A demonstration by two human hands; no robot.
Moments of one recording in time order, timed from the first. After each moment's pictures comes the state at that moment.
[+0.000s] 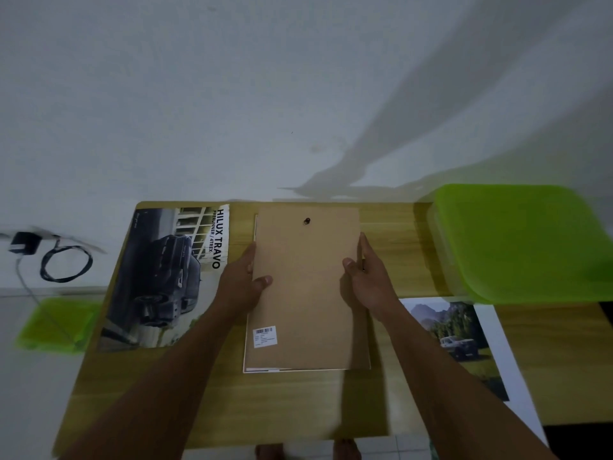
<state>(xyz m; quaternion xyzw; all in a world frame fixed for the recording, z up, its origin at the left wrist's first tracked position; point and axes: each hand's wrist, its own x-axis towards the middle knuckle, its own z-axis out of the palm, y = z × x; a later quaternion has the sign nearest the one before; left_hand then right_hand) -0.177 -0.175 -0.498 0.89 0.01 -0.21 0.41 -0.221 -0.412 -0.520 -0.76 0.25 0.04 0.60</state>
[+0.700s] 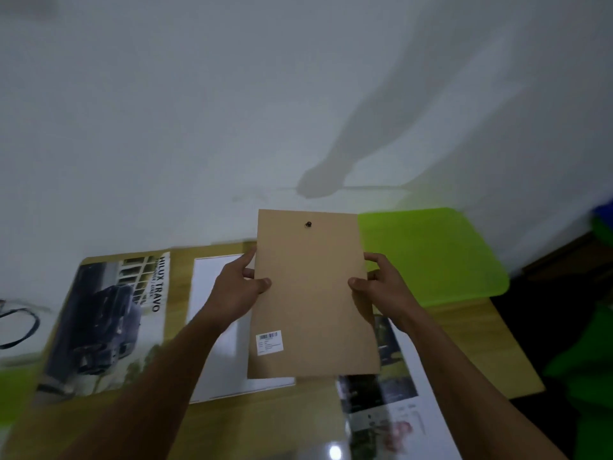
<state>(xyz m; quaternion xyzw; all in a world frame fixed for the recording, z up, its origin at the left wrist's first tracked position) -0.209 -0.294 -0.387 0.82 -0.03 -0.22 0.53 -0.295 -0.550 -0.408 -0.75 0.29 0.02 0.60</state>
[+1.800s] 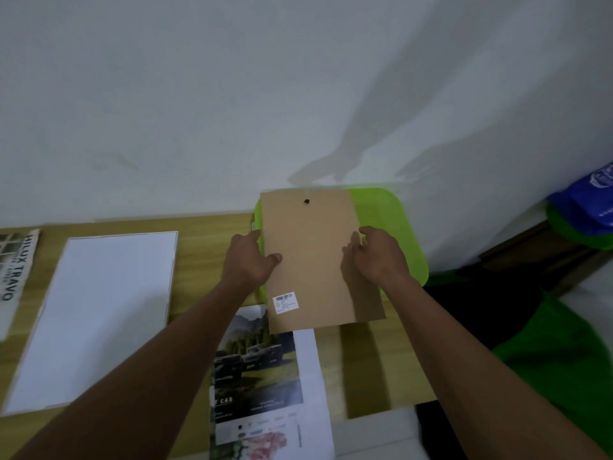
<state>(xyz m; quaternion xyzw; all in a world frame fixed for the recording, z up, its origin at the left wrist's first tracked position) -0.219 -0.554 -0.467 0.93 -0.05 -0.15 0.34 -0.300 -0.780 -0.438 -0.93 0.27 0.02 0.25</state>
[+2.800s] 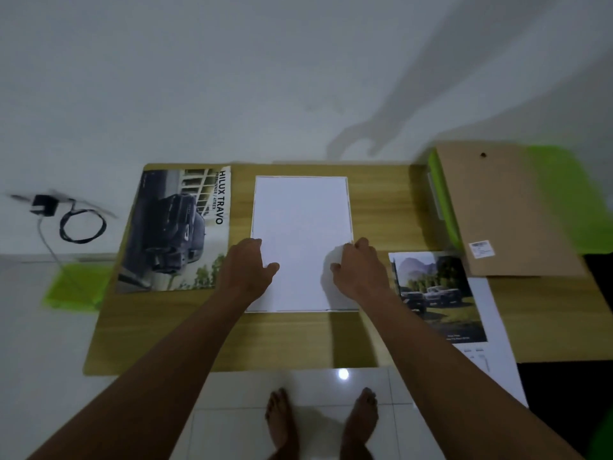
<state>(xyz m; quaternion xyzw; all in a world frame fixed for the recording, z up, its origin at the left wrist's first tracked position) -0.242 -0.178 -0.503 0.97 -0.06 -0.15 0.20 -0.288 -0.387 -0.499 -0.96 0.16 0.17 0.15</state>
